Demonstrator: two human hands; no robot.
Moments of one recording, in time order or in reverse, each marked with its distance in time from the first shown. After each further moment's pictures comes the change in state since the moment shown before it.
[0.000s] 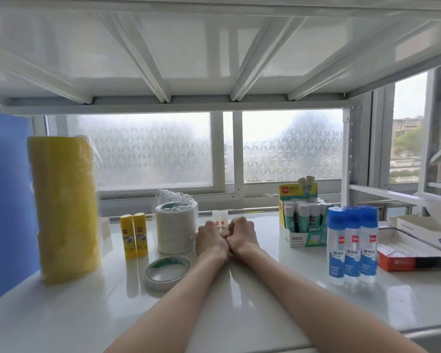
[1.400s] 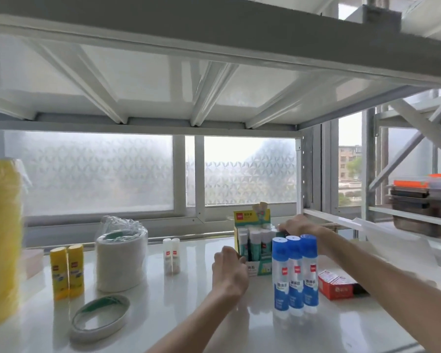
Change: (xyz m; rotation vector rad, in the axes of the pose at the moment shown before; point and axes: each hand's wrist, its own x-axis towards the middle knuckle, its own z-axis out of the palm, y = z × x) left_hand -0.052 0.098 0.065 -0.271 -0.133 0.262; right_hand 0.042 0.078 -0.227 -0.008 -0.059 0.341
